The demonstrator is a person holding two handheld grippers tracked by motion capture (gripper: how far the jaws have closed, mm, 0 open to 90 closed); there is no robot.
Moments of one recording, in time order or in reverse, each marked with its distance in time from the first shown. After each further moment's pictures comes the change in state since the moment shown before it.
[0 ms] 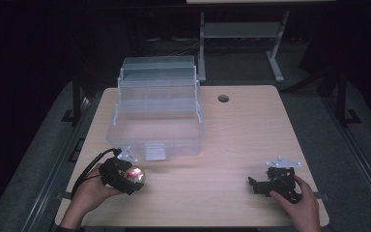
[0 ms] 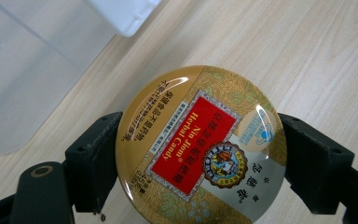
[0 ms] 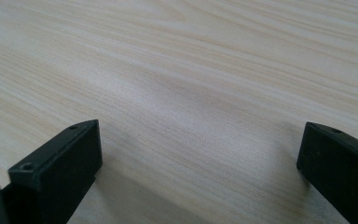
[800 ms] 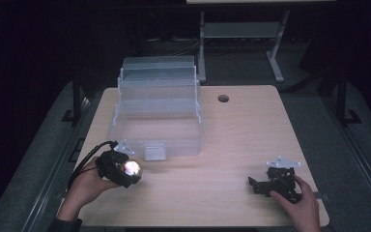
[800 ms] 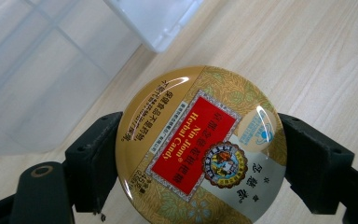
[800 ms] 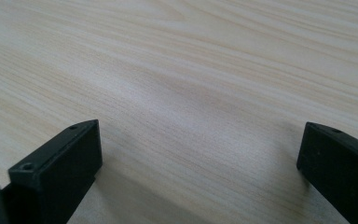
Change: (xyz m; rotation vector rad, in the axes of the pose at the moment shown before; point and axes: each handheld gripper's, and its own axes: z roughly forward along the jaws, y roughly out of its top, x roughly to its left) left arm 0.013 0.010 -0.016 -0.001 0.018 -0.007; right arm 0.000 0.000 0.000 0.000 0.000 0.000
